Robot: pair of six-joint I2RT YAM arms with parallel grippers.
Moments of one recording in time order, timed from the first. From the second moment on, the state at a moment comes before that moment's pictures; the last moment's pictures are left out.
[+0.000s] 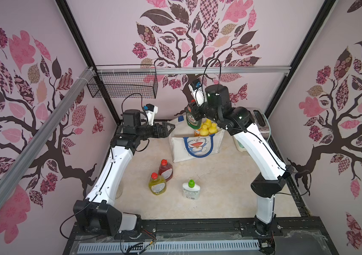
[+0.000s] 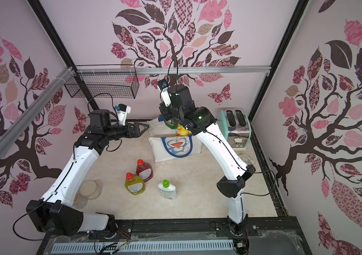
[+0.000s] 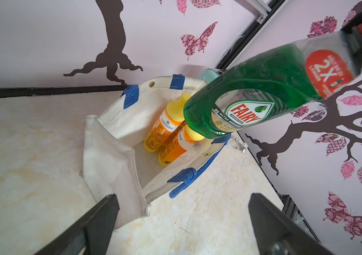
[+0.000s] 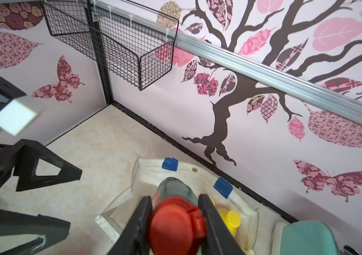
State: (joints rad) left arm -0.14 1.38 1.42 -0.51 0.64 -0.25; right arm 0.75 1.94 2.53 -0.87 0.23 -0.10
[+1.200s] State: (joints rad) left arm -0.14 1.38 1.42 -0.51 0.63 -0.24; right arm 0.73 2.20 2.45 -0.66 0.06 -0.05
